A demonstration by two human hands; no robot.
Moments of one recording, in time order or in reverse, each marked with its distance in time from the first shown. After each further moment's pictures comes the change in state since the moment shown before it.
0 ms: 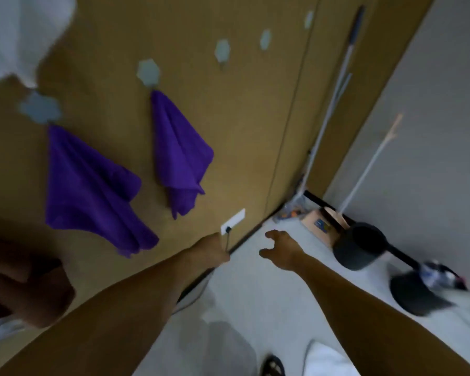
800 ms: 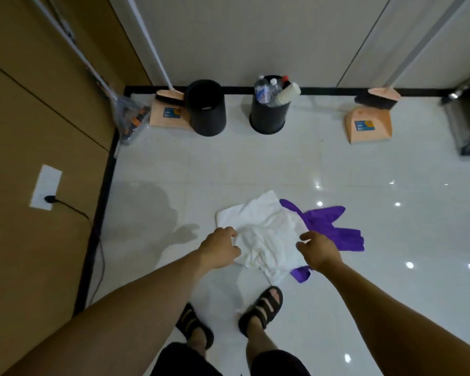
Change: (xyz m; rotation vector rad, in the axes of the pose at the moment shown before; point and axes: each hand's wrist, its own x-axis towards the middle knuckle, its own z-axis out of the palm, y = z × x) left_hand -0.092 0.230 0.452 0.496 -0.641 0.369; right_hand -0.314 0.499 0.130 0.516 0.201 0.938
